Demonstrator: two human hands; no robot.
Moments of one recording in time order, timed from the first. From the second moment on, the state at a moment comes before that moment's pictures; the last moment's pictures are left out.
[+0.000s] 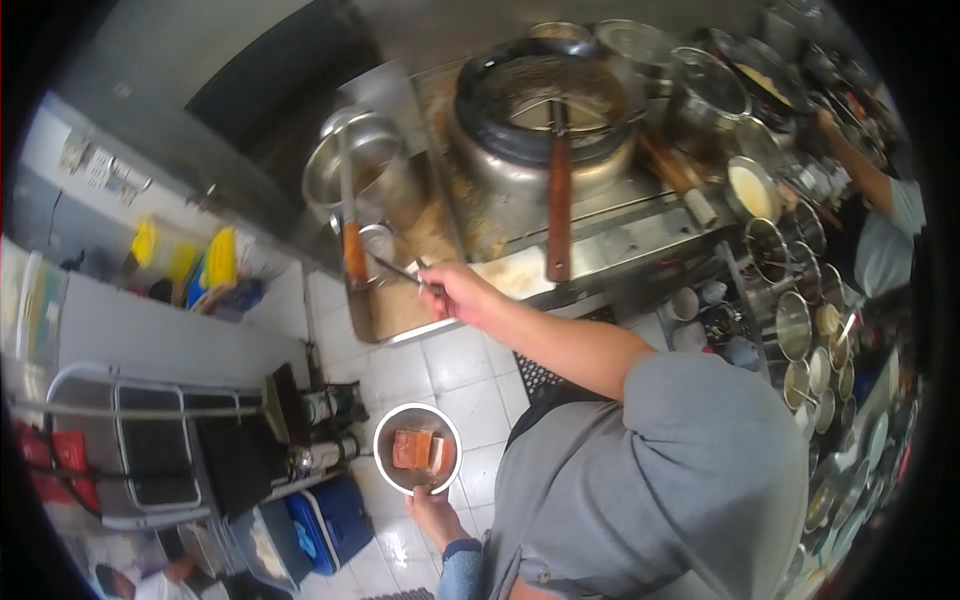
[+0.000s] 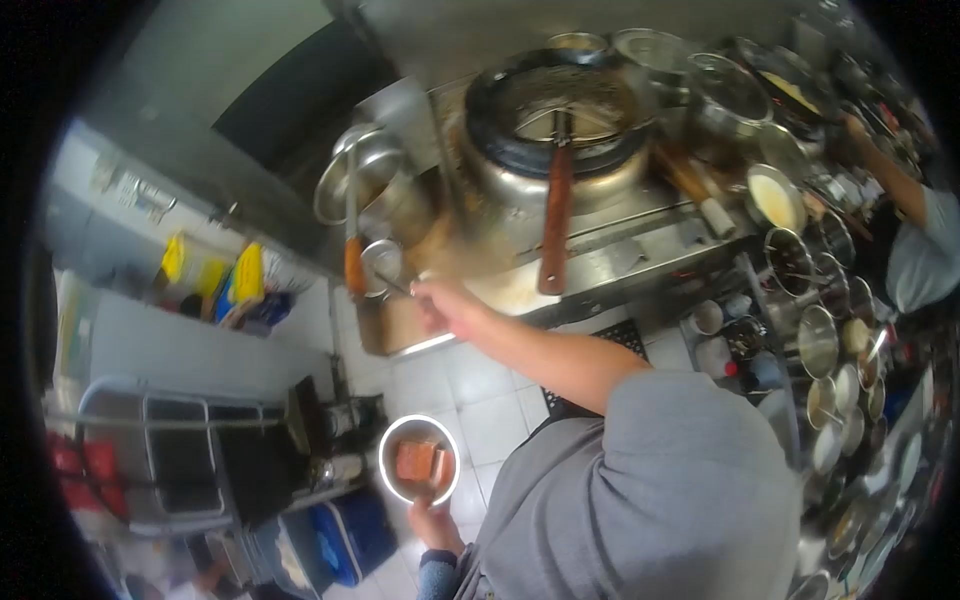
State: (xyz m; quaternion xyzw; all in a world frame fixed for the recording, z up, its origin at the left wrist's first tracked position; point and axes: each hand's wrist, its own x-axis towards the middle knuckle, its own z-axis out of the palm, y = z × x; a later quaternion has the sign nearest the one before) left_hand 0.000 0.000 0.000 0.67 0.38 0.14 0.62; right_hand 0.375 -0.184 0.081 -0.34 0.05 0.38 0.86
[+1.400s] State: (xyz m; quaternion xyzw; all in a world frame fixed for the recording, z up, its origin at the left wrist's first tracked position) left_hand 0.318 -0.236 0.185 0.54 0.06 0.07 0.84; right_hand 0.420 -0.495 0.331 -0.73 -0.64 -0.21 -0.08
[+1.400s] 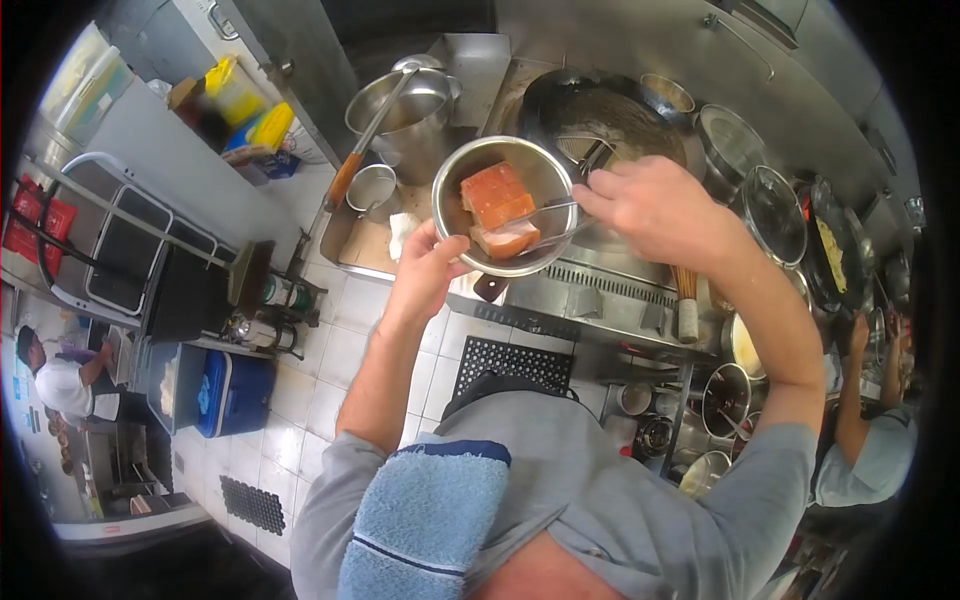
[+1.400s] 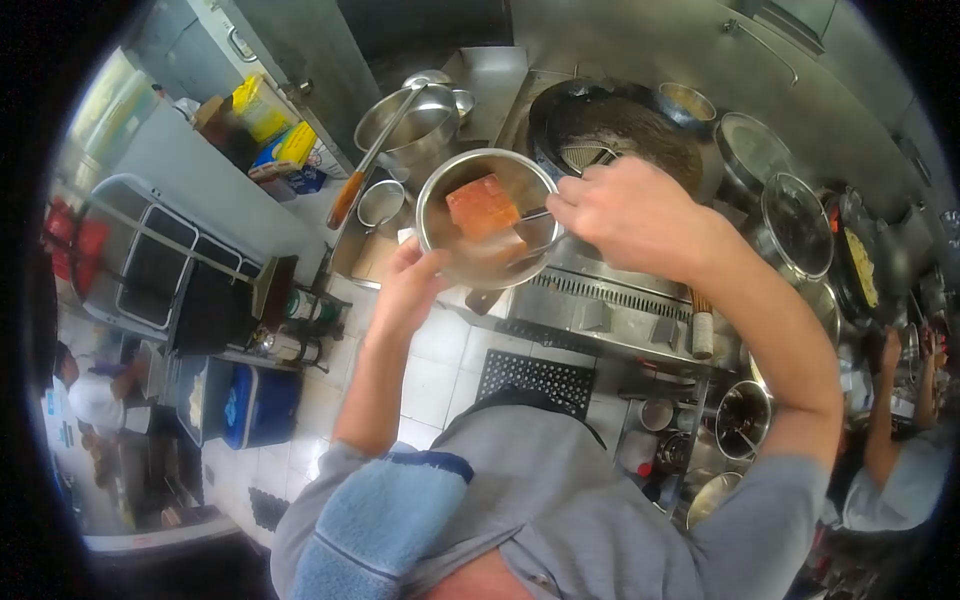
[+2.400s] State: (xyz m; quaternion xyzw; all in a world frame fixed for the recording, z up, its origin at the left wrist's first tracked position) left_hand 0.378 -0.243 0.171 0.48 0.18 0.08 0.85; right_hand 0.712 -0.546 0.283 -0.92 -0.35 -0.16 -0.13
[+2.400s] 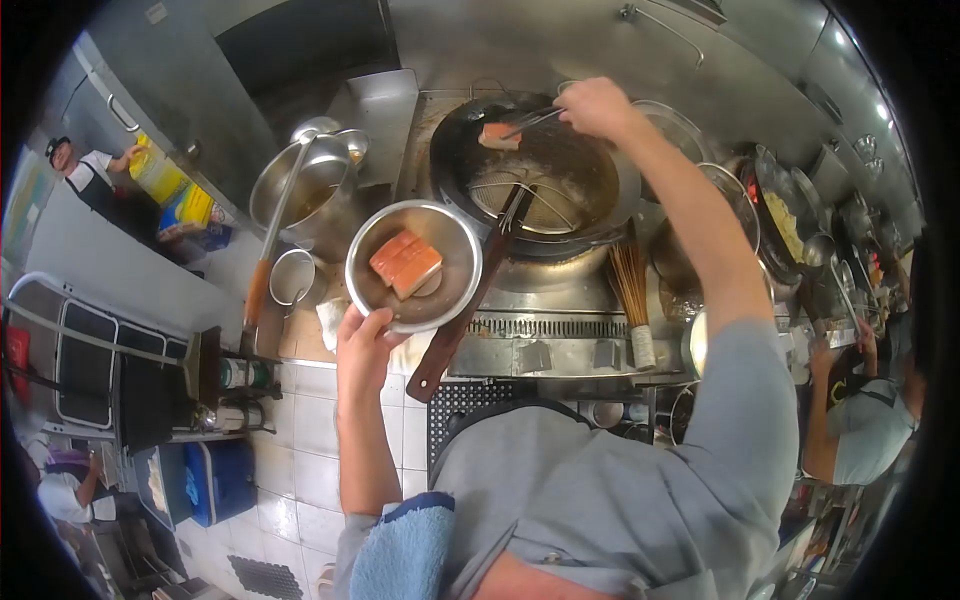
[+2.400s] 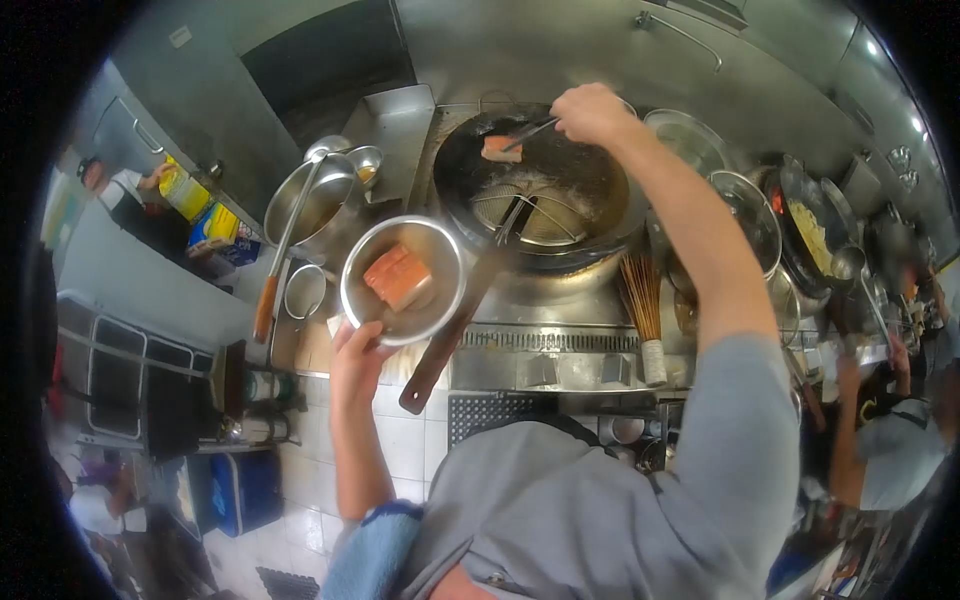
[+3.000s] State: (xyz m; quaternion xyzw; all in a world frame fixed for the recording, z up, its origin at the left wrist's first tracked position) left_hand 0.351 -0.222 0.170 0.49 0.17 0.09 0.85; right_hand 0.658 -0.549 0.399 -0.89 -0.42 -0.21 0.02
